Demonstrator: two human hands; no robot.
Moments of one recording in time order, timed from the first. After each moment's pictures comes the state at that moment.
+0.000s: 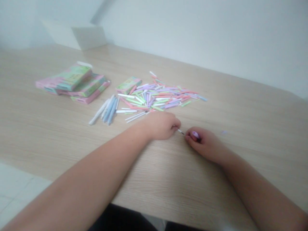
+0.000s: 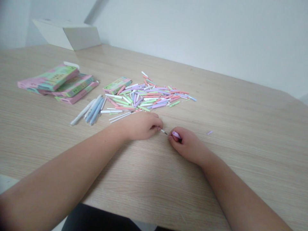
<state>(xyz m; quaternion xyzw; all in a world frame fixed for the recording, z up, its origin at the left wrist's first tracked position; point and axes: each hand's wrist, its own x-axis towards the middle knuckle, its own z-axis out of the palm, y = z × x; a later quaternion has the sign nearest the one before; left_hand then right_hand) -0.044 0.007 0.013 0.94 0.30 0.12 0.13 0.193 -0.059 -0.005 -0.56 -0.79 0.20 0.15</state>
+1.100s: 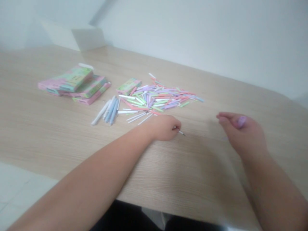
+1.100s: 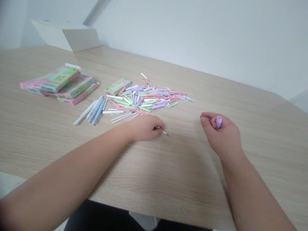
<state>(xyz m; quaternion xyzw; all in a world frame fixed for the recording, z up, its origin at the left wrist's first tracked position) -0.037 0.005 0.002 0.93 0.30 0.13 0.16 0.230 -0.070 0.041 -0.72 -0.59 0.03 0.36</state>
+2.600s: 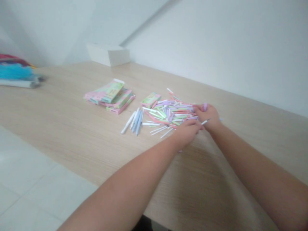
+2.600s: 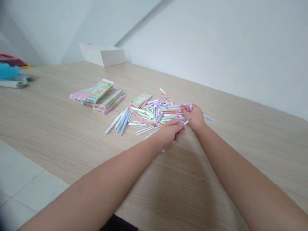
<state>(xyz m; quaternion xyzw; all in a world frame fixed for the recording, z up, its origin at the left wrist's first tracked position) -0.014 0.027 -0.012 0.54 0.33 0.46 0.62 0.128 0.114 0.014 -0.61 -0.66 0.13 0.42</state>
